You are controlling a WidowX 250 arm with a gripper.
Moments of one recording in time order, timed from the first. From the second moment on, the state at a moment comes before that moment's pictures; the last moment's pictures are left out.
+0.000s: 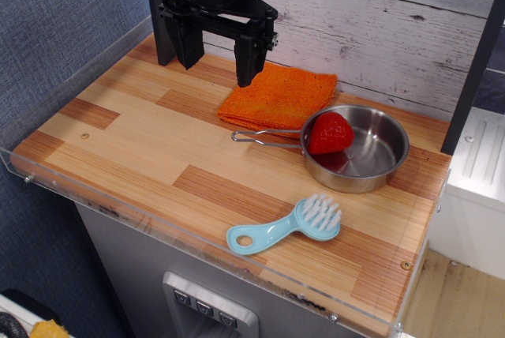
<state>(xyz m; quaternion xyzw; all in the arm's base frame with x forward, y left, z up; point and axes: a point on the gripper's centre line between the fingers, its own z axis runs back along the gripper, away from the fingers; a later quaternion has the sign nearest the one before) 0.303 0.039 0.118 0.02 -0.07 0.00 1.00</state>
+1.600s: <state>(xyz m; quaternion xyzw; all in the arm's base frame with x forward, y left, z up) 0.249 -0.051 0.033 -0.02 -0.06 -0.22 0.97</state>
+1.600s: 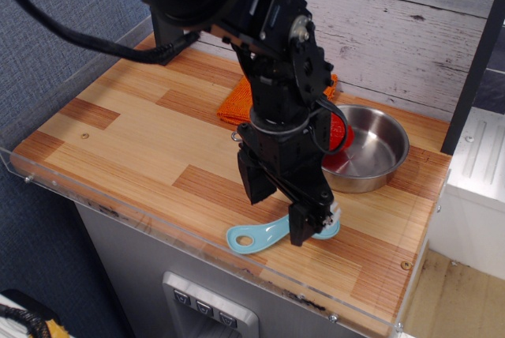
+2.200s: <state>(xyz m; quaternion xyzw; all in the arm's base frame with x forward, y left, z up) 0.260 -0.062 0.004 -0.02 -0.01 -0.24 0.97</state>
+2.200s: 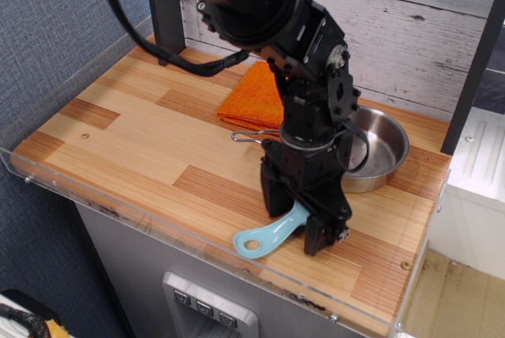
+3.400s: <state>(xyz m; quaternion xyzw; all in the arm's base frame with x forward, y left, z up) 0.257 -0.077 0.083 -0.07 -0.07 -0.26 0.96</state>
